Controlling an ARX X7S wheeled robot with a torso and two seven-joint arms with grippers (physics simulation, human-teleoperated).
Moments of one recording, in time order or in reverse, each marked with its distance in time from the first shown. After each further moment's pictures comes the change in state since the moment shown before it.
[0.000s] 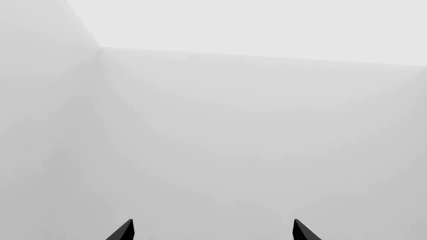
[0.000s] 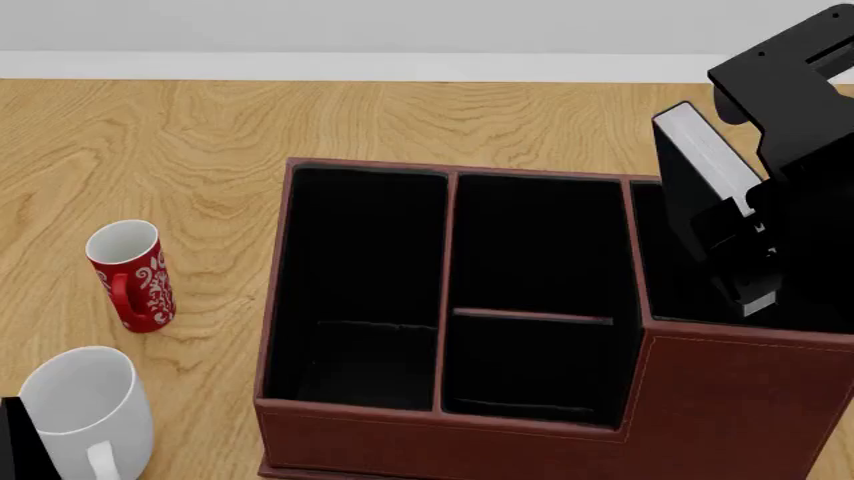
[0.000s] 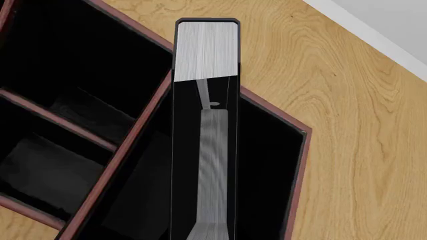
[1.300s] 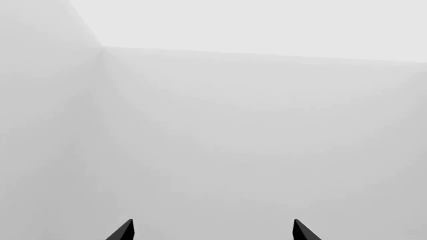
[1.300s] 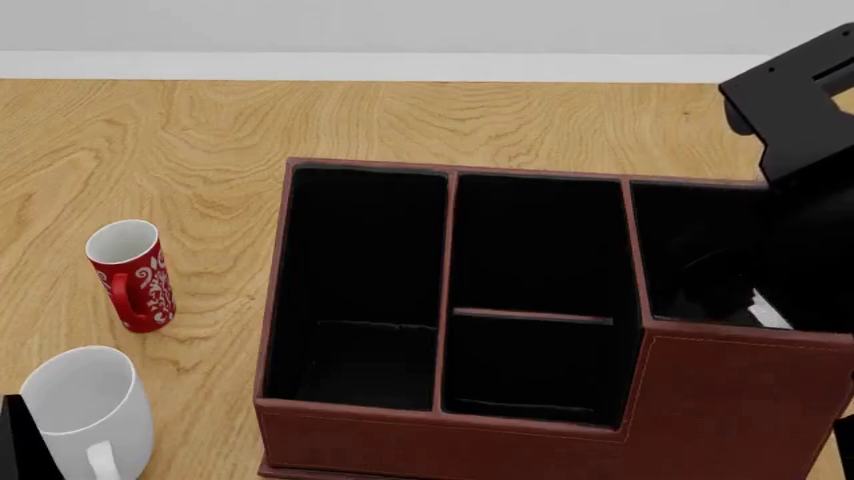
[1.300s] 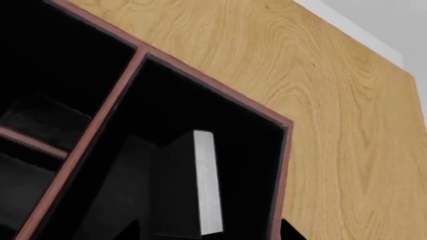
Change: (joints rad) left arm -0.007 -0.008 0.008 -0.005 0.003 -0.008 -0.019; right arm -0.034 -0.050 0.052 0.154 -0.040 -0.104 0.099
